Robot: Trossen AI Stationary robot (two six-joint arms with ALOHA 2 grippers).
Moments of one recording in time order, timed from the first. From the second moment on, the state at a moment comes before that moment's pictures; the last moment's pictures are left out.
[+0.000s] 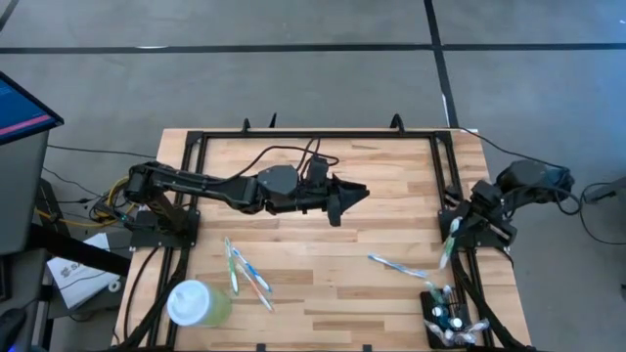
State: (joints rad) left arm -0.13 1.70 1.54 0.20 -0.29 -0.69; right arm 0.34 0.16 0.64 -0.49 -0.30 0.40
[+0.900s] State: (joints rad) left arm -0.14 1.70 1.52 0.20 -0.29 -0.72; right arm 0.71 0.27 0.44 -0.18 -0.23 0.31
